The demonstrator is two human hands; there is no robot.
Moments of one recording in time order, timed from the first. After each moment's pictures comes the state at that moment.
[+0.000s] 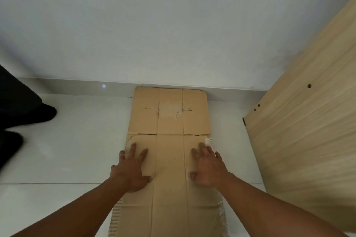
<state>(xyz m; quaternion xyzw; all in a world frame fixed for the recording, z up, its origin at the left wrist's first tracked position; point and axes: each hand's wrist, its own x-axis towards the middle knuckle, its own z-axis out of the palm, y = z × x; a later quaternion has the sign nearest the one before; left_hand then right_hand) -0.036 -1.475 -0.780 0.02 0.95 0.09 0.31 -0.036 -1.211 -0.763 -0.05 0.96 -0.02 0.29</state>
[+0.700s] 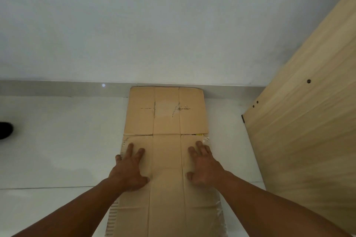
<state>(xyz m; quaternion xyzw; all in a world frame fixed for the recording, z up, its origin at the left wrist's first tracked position) -0.046 -1.466 -0.780 0.00 0.94 0.11 0.32 -0.042 -1.205 -0.772 -0.02 0.94 -0.09 0.31</state>
